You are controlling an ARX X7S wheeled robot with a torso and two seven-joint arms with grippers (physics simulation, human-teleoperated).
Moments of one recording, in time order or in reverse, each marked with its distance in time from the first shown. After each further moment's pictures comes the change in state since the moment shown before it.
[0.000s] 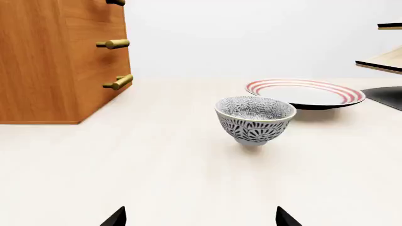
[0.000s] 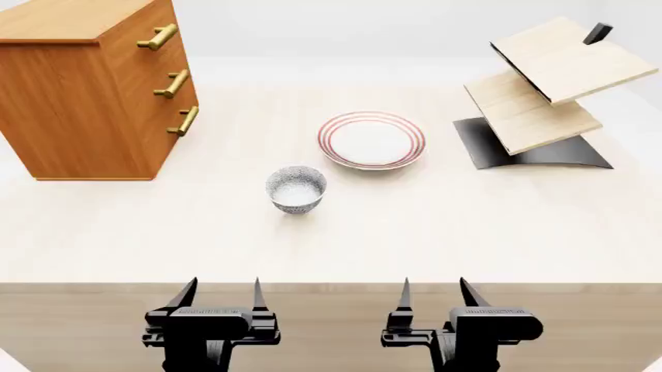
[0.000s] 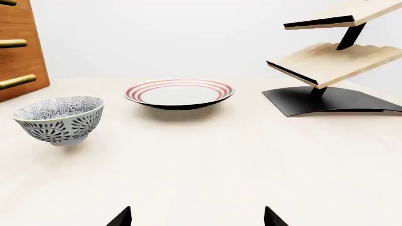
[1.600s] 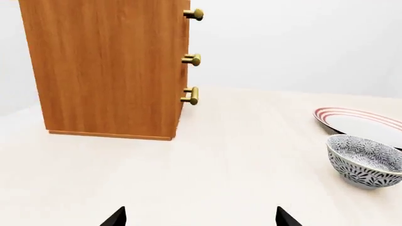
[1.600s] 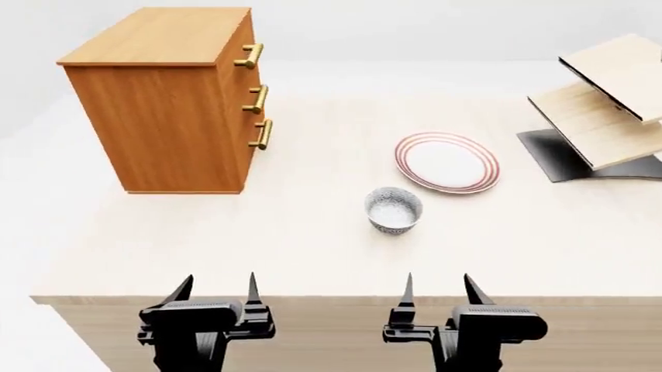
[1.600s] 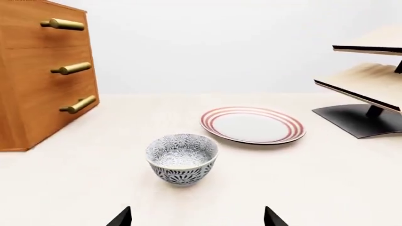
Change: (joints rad) left arm -0.011 -0.112 0.100 0.052 -0.176 -0.057 -0.114; right arm 0.009 0.112 -0.134 -0.016 0.110 -0.016 0.159
